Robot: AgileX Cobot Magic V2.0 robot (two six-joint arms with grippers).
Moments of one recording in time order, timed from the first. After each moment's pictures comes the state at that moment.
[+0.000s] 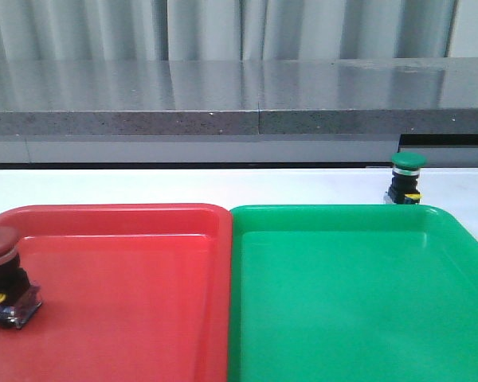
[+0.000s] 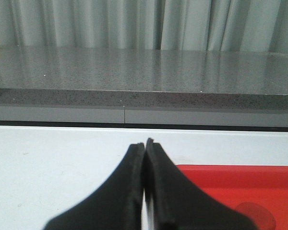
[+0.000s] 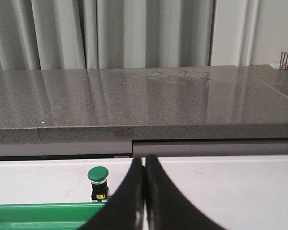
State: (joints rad) left arm -0.02 0.00 0.00 -0.04 0.09 -0.07; right arm 0.00 0.09 -0.35 -0.06 0.33 0.12
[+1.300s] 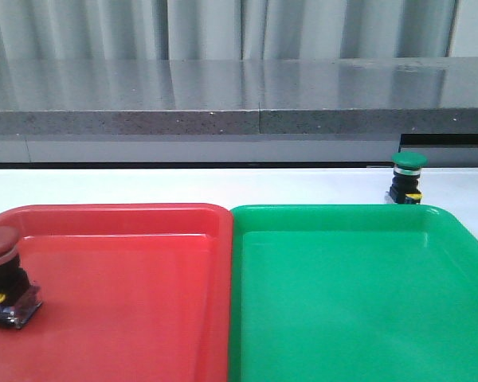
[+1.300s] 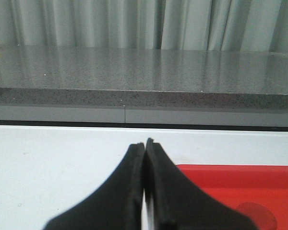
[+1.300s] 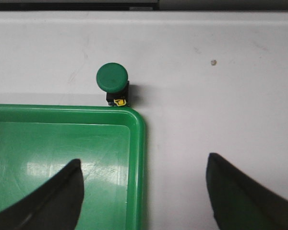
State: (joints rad) left arm -0.02 0.00 0.00 -0.04 0.09 -0.07; right arm 0.11 1.21 -1.00 -0.01 0.70 0.15
